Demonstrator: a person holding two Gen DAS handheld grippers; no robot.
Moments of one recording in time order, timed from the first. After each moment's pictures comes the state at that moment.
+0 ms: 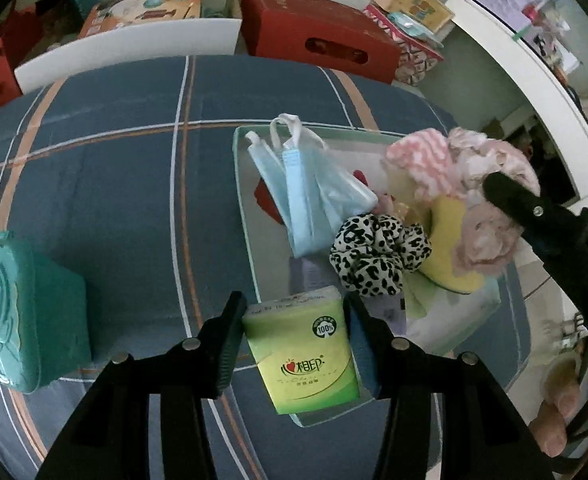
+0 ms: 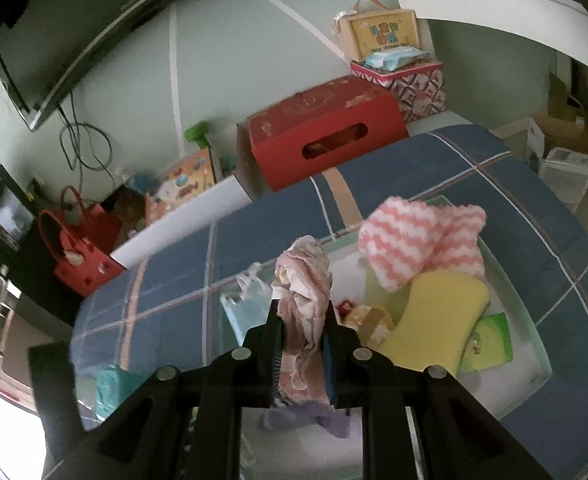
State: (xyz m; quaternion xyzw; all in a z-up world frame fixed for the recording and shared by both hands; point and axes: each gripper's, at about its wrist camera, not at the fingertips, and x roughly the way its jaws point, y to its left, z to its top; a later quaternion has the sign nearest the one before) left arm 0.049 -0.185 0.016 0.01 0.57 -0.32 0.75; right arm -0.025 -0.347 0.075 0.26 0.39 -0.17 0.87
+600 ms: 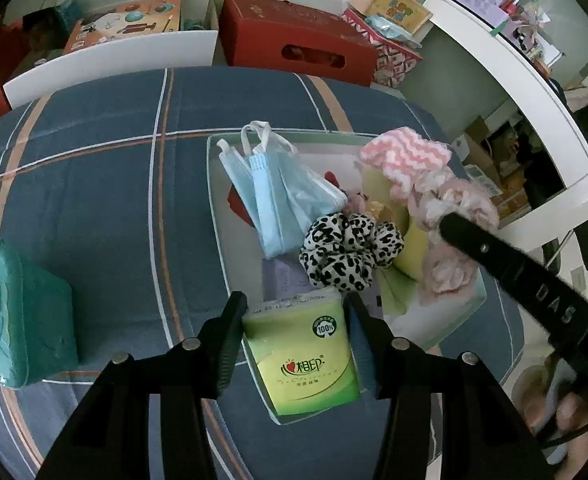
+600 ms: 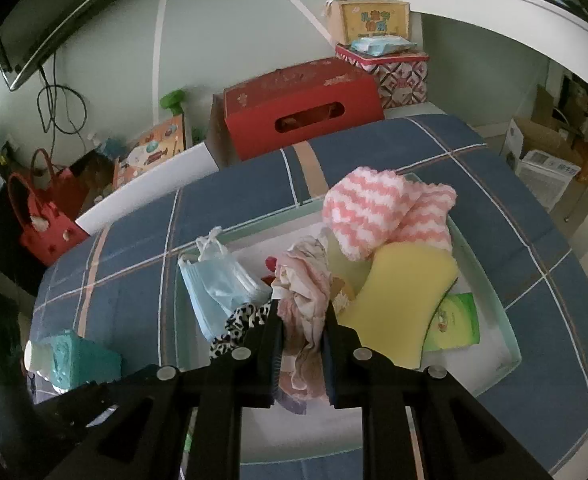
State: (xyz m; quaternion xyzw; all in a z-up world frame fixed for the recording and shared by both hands) left arm 0.043 -0.191 0.020 0.01 0.56 -0.35 0.75; right arm -0.035 -0.341 0.060 0.21 0.43 -0.20 0.85
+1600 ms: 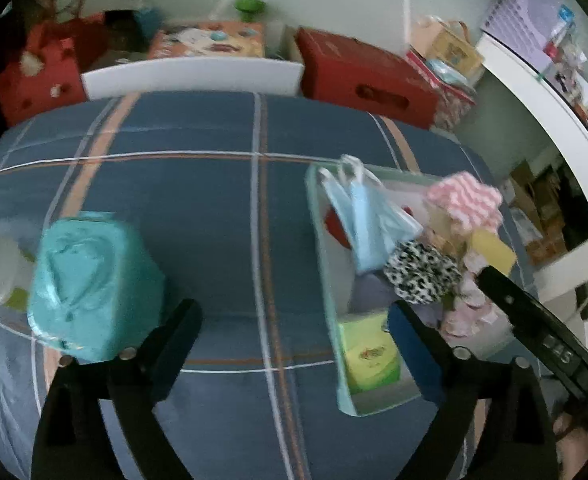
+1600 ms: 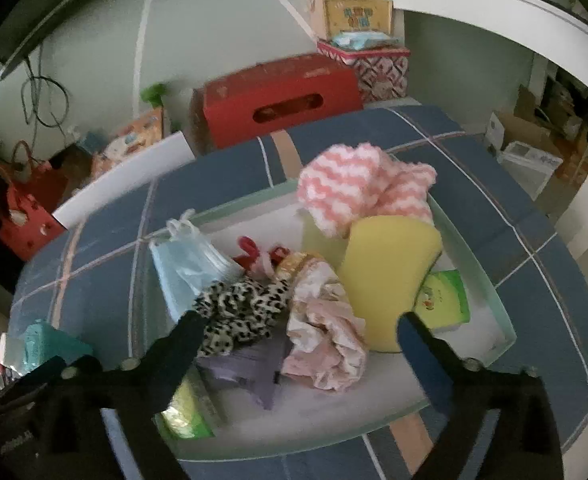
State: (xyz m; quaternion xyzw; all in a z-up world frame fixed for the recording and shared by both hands) left arm 0.044 -0.127 0.032 -0.01 0.52 -0.24 0.82; right arm -0.048 -0.332 0.044 0.20 0.42 -0.23 0.86
